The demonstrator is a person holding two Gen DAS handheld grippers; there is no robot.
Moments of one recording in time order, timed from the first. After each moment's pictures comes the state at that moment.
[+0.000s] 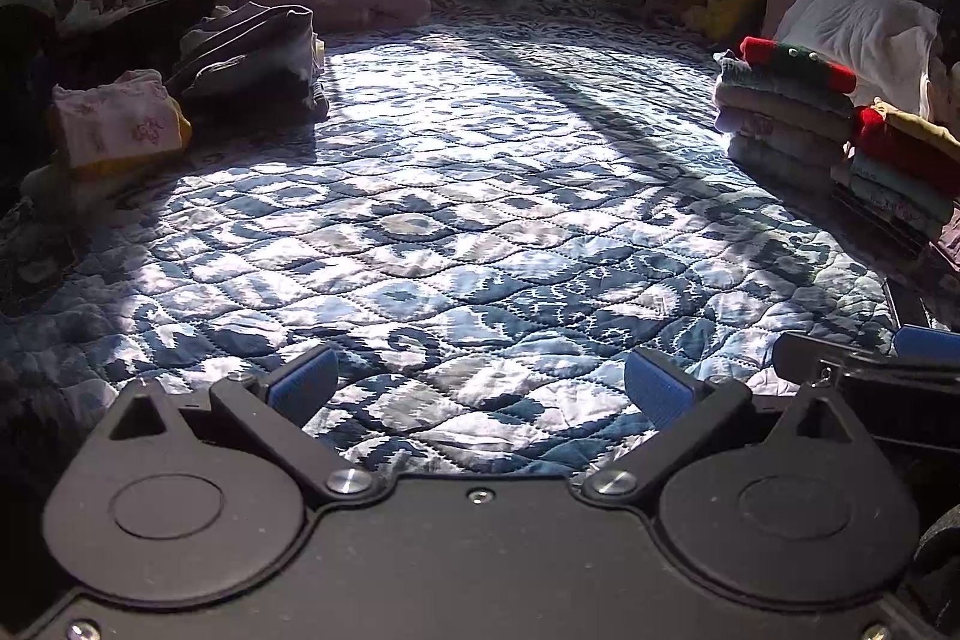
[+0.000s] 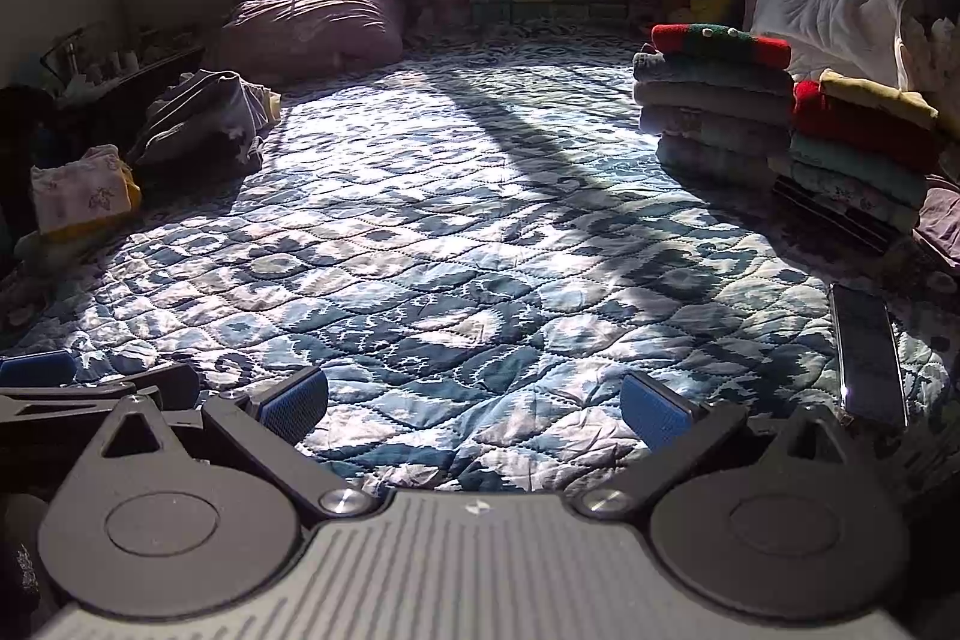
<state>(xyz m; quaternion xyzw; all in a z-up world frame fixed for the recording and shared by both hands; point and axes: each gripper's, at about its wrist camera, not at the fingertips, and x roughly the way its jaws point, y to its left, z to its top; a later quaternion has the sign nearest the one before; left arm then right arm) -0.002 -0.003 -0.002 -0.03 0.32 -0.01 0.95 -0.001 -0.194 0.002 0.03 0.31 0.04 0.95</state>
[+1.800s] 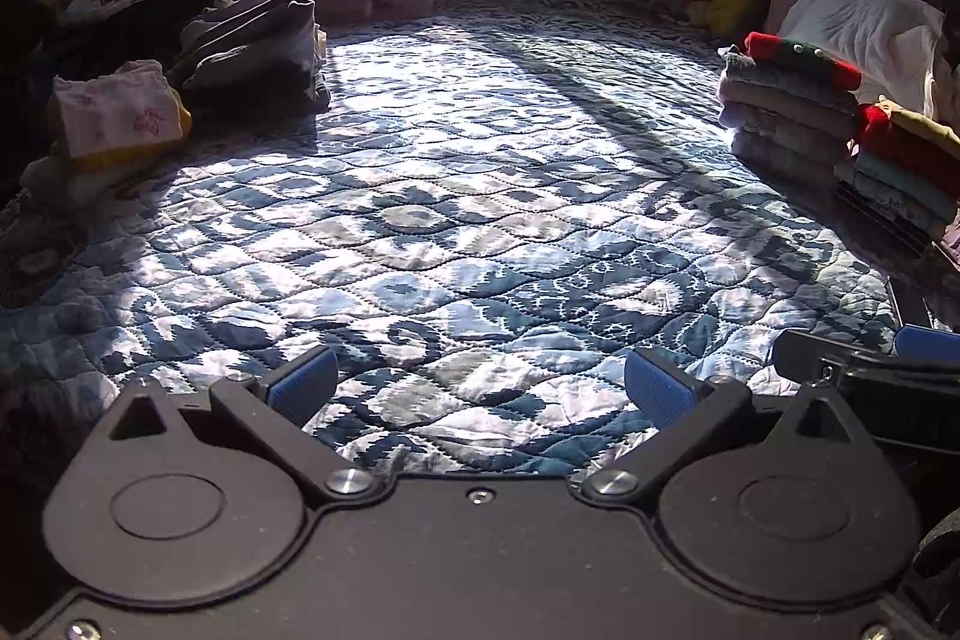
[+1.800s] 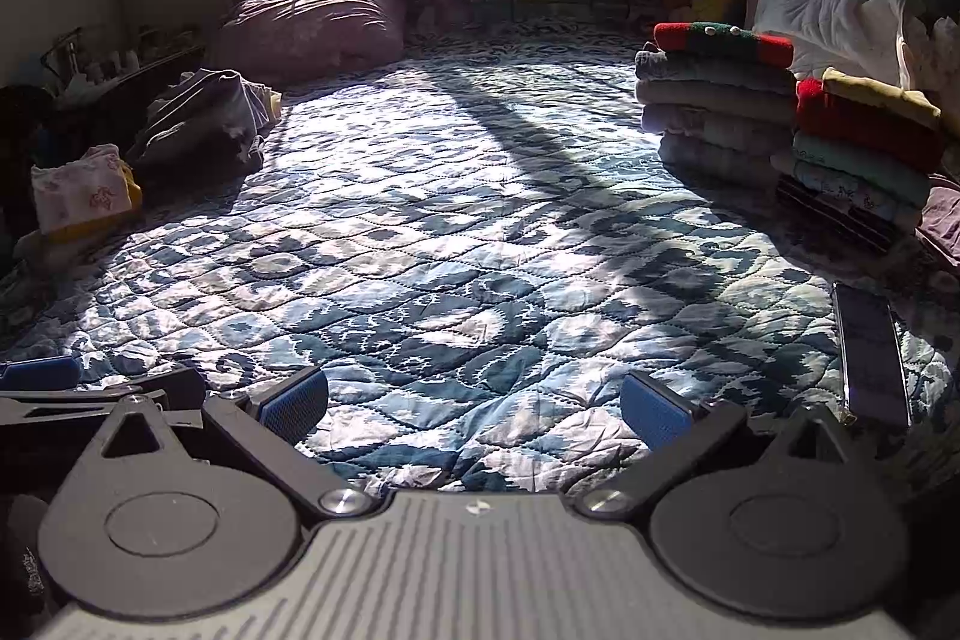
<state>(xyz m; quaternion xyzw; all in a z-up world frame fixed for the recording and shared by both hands) 0.001 -0.003 -0.004 -0.03 0.33 0.00 0.94 0.001 -0.193 0.002 0.03 0.31 0.05 0.95</state>
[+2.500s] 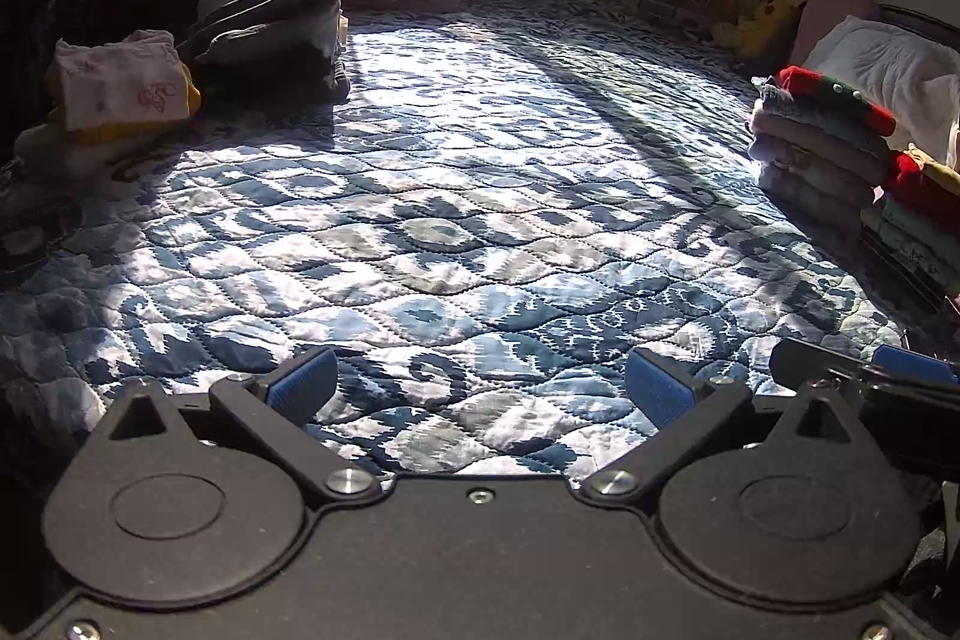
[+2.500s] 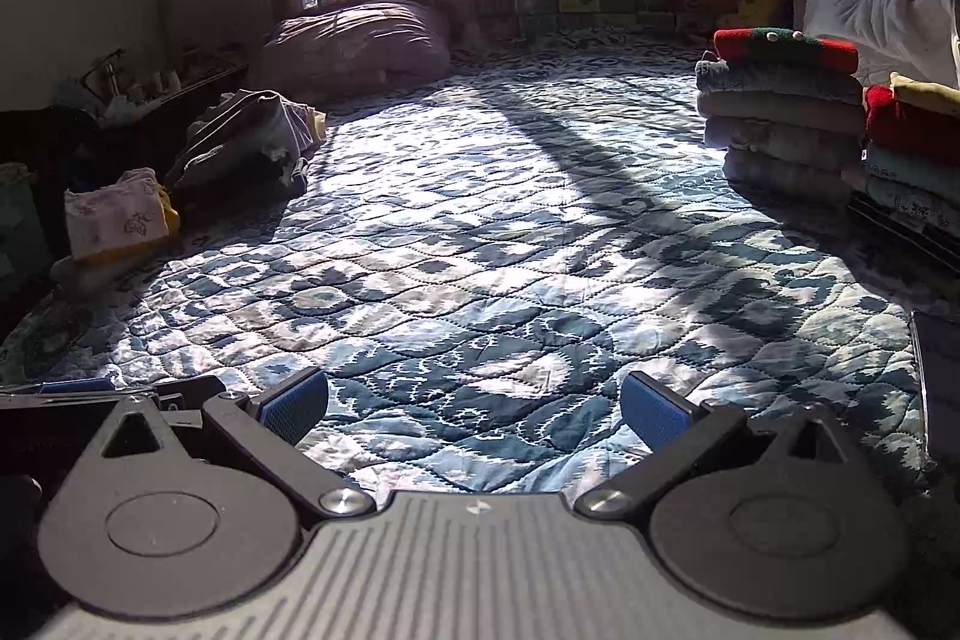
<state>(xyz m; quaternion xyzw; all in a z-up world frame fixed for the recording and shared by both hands) 0.038 0.035 -0.011 -0.08 0.32 0.02 0.94 0.049 -0.179 -0.008 0.06 0.29 0.11 0.95</state>
